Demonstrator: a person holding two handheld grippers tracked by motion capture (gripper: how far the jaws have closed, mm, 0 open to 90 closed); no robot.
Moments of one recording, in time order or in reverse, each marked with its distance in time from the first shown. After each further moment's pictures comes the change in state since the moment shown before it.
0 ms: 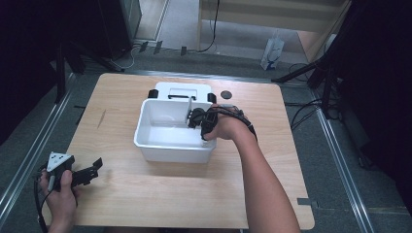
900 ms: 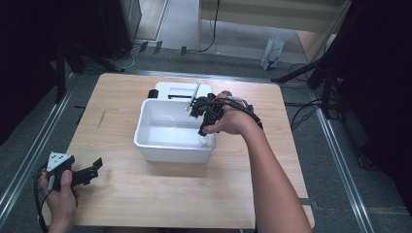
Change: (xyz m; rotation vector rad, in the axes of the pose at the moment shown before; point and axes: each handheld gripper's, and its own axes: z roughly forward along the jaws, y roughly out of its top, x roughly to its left) left arm 0.000 0.000 0.000 0.002 -0.001 -0.002; right arm -0.001 -0.010 -0.051 -0.161 0.009 0.110
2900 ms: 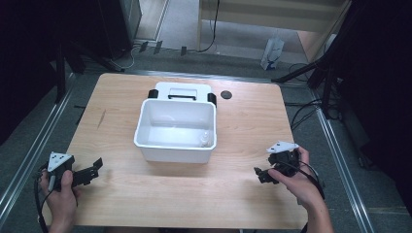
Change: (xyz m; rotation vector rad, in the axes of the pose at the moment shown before) left arm -0.001 0.000 0.000 -0.004 0.009 0.004; right arm 0.034 -0.259 0.039 -0.321 -0.271 0.515
